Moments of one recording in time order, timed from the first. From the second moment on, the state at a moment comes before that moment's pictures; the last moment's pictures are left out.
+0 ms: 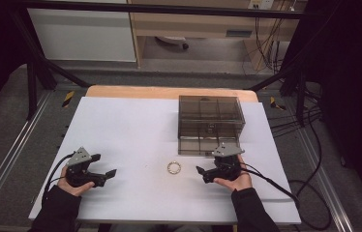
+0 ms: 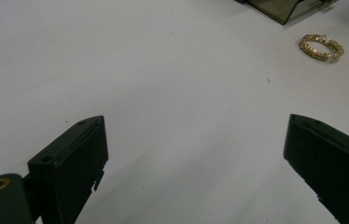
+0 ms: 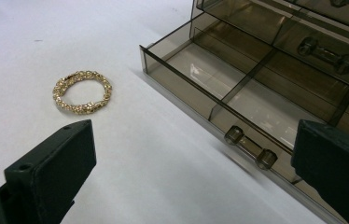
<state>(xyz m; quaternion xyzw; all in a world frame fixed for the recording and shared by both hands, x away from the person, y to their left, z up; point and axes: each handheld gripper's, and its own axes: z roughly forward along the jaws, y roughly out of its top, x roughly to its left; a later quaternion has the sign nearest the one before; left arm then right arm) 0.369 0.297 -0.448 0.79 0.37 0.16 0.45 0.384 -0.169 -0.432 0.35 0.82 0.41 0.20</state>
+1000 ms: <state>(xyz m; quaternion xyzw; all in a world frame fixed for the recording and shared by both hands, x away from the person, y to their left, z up) 0.369 0.296 -0.448 0.79 0.37 0.16 0.45 0.382 -0.132 -0.425 0.32 0.83 0.42 0.16</state>
